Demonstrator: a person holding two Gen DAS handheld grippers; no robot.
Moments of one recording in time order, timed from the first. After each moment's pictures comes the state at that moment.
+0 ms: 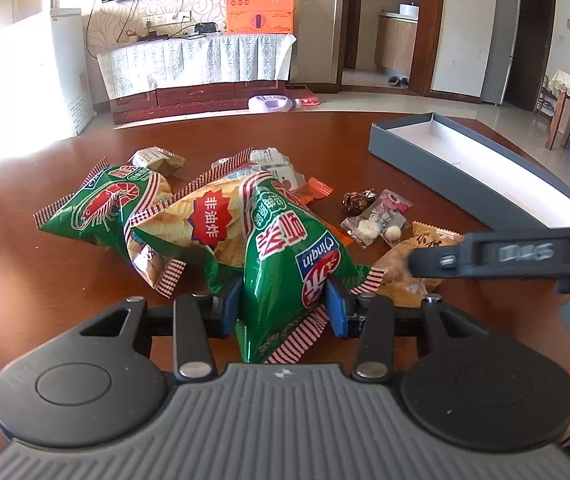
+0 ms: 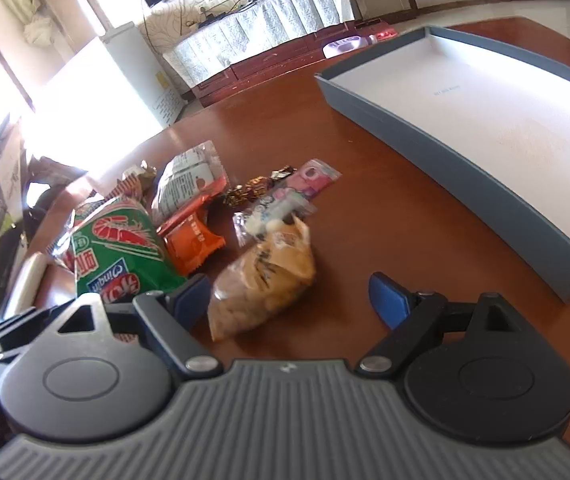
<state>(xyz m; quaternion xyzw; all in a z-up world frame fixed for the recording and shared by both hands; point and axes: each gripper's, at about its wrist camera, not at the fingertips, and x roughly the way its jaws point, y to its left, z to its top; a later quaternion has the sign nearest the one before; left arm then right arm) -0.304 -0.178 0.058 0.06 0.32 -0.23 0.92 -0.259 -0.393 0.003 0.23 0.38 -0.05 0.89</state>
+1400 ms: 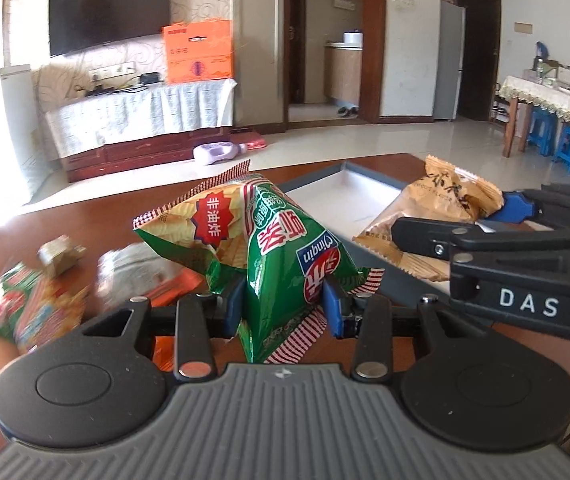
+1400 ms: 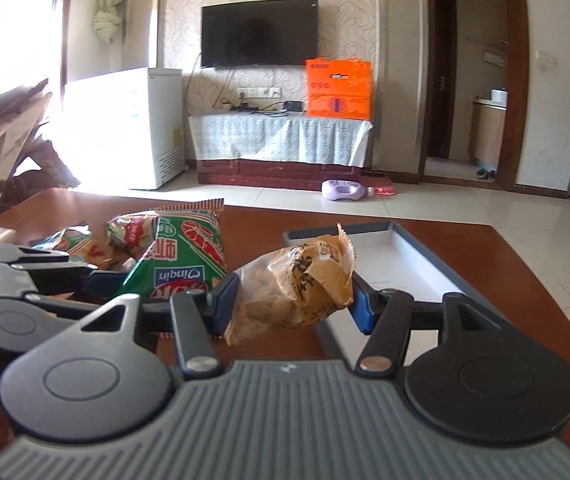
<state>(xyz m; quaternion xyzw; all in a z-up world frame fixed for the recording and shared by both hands) -0.323 -0.290 0.095 0.08 0.25 -0.31 0.91 -0.317 -0.441 0.077 0.02 0.23 -0.07 0.97</state>
